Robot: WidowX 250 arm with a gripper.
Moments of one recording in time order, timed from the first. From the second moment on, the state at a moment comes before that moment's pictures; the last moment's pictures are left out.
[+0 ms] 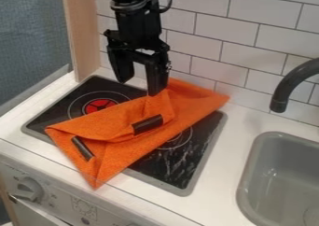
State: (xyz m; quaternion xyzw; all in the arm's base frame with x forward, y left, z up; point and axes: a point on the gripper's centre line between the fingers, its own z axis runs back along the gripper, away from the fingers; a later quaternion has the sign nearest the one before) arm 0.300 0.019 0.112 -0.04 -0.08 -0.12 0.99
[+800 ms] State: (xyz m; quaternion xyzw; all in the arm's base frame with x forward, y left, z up) arm 0.282 0.048 0.101 -0.02 -0.03 -0.07 1.00
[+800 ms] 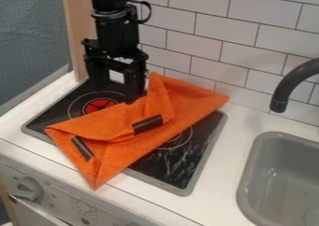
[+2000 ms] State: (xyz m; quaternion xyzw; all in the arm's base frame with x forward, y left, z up) arm 0.242 0.140 0.056 0.11 0.07 0.13 0.98
